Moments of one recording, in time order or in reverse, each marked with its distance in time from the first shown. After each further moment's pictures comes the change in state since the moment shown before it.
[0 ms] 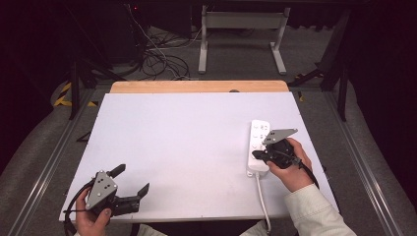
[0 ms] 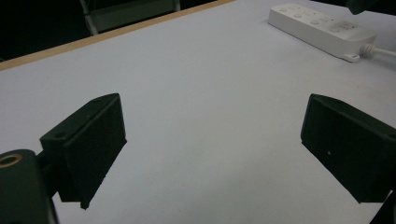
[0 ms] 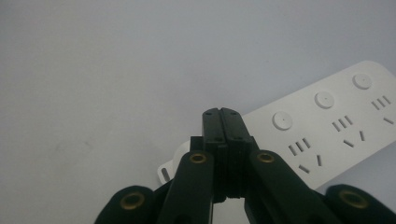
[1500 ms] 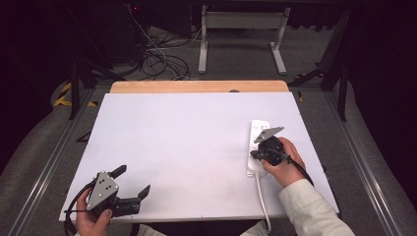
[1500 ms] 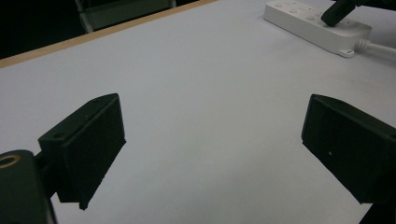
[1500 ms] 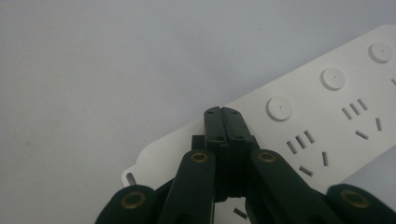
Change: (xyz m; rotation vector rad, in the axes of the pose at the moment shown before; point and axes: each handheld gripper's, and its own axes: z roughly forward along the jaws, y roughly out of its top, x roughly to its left) left arm -0.002 0.000 0.000 0.011 -0.015 0.002; right arm -0.006 0.002 0.031 0.117 -0.054 0.011
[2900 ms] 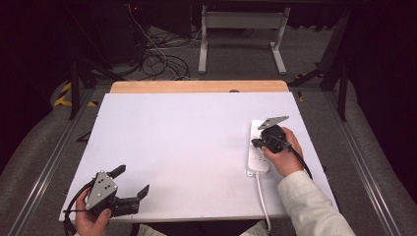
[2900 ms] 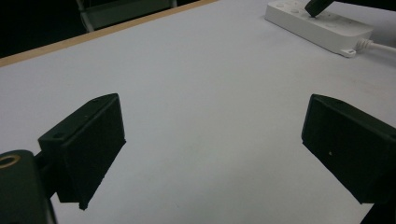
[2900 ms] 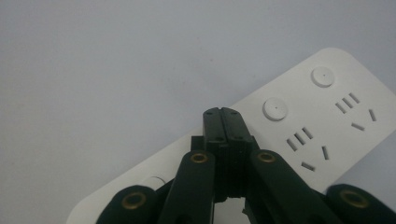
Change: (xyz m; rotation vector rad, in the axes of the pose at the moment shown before) left arm 0.002 -0.001 -0.001 0.000 0.003 -0.001; right arm -0.034 0.008 0.010 -0.067 -0.006 0.099
